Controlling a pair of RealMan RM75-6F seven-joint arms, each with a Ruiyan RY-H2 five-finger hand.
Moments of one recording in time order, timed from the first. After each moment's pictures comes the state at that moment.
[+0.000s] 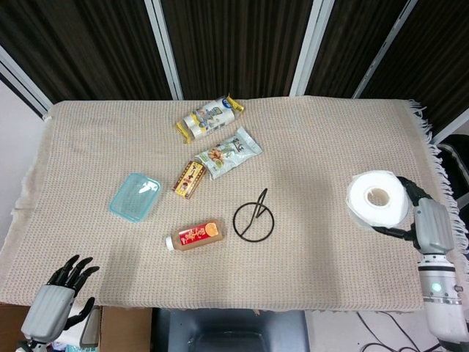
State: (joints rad) left arm 0.02 -1.20 0.12 -1.70 1.77 1.54 0.23; right arm 0.20 -1.07 0.24 -1.86 -1.22 1.37 0.07
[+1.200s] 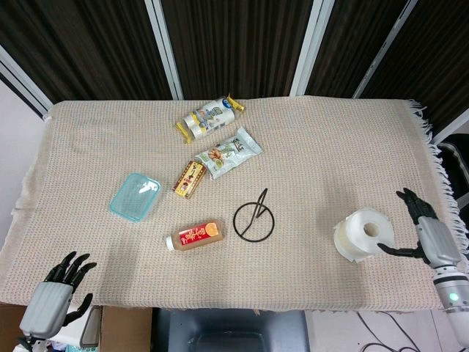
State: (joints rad) left arm 0.01 -1.20 0.10 -1.72 1.75 1.53 0.26; right arm 0.19 -0.98 0.11 -1.69 -1.33 1.23 0.24
